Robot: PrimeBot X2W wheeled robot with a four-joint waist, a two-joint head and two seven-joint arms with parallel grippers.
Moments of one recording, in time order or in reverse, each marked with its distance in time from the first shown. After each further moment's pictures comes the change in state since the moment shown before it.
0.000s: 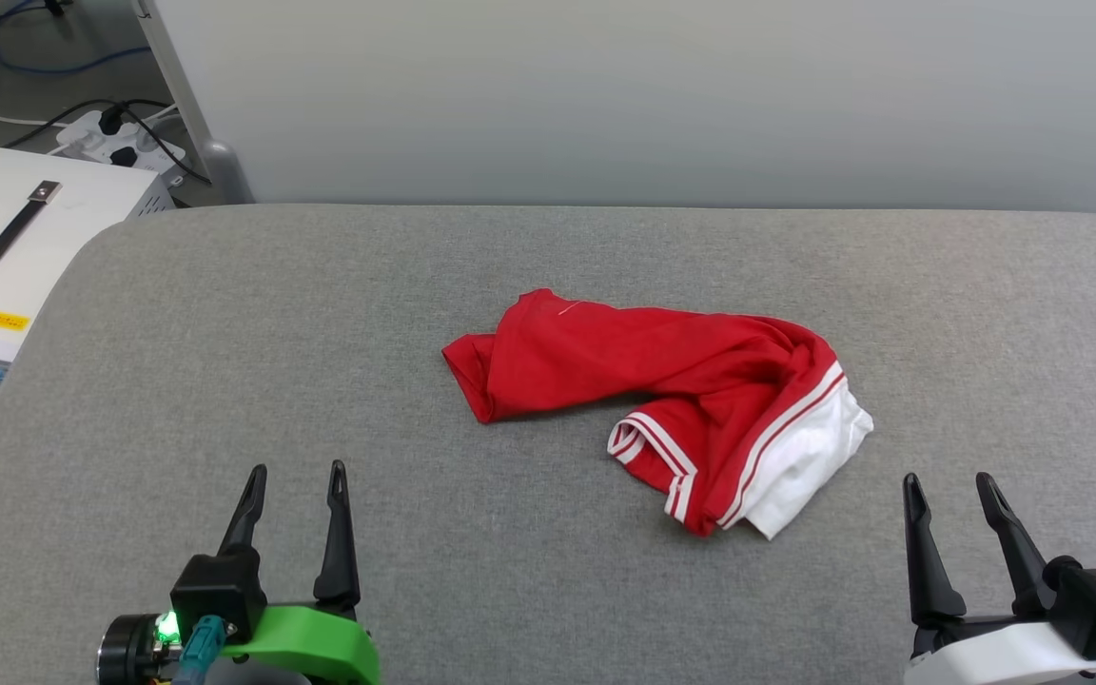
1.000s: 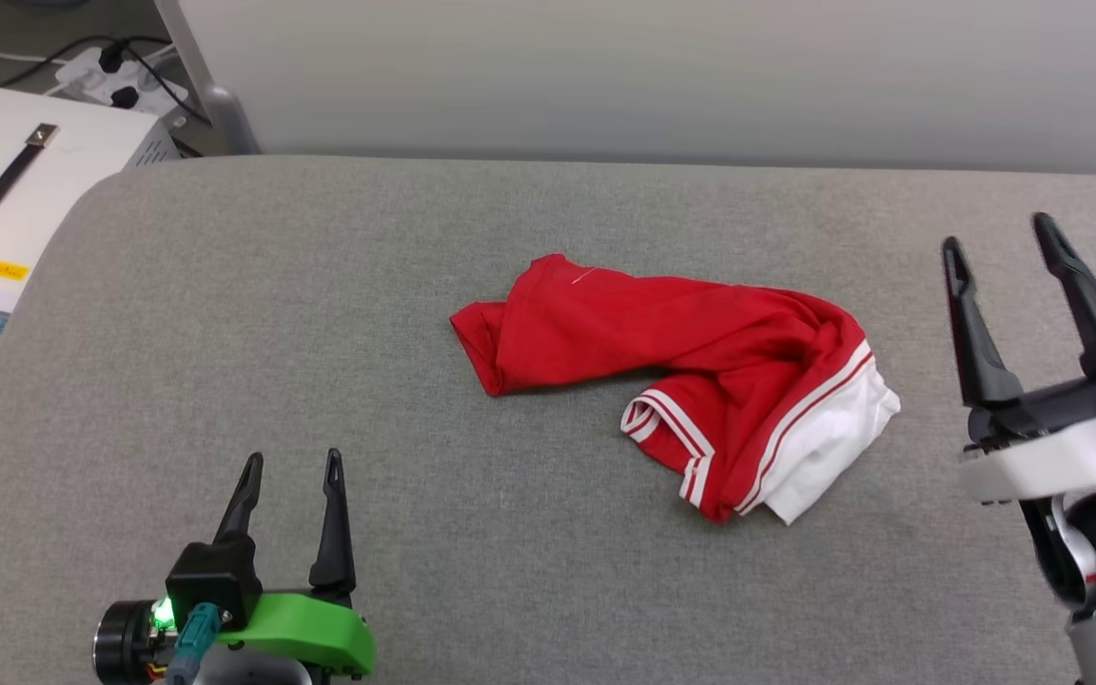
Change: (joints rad) left arm -0.018 -0.096 0.130 0.033 0.114 -0.114 0.000; right arm -0.342 -0.212 0.088 -0.052 -0.007 0.000 -0.002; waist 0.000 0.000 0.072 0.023
